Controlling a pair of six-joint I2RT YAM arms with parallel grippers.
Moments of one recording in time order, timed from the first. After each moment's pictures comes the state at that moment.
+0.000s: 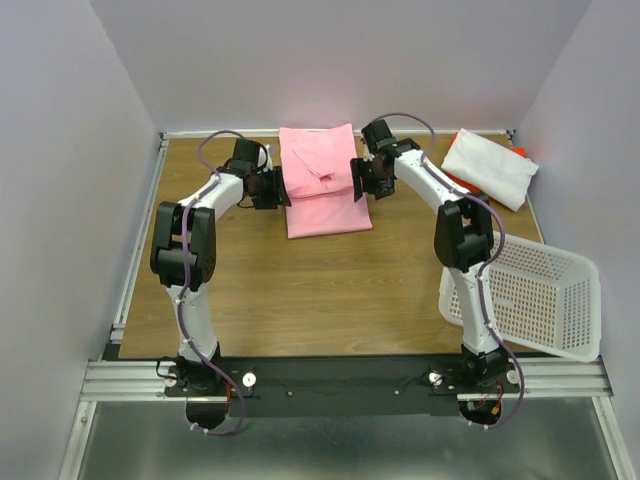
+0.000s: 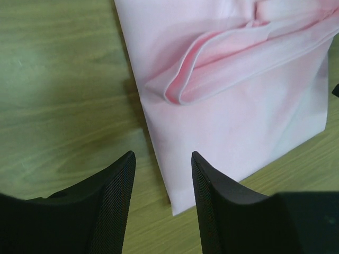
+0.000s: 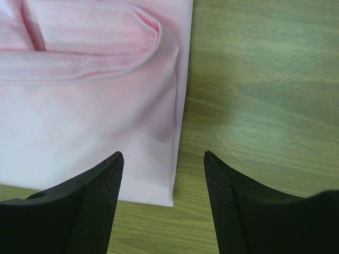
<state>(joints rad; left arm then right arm) -0.18 2.01 1.49 -0.39 0.35 -0.32 0.41 2.35 2.11 -0.85 -0.03 0.24</state>
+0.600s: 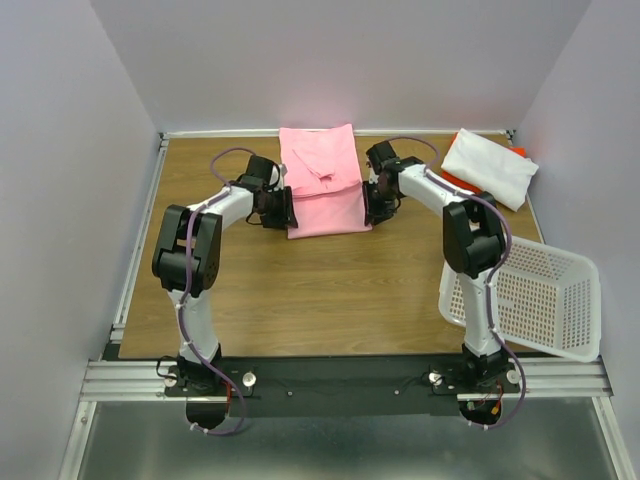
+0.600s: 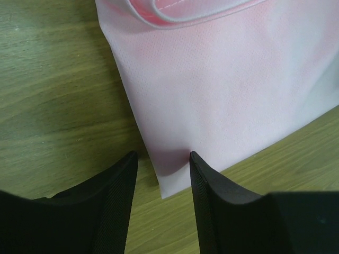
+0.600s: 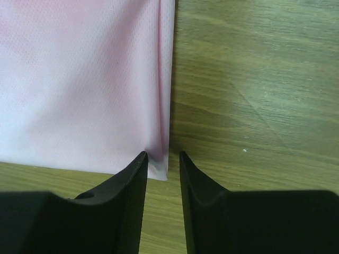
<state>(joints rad) -0.26 1.97 1.32 -0.37 0.32 -0.33 0.41 2.23 1.78 -0.77 -0.09 0.29</state>
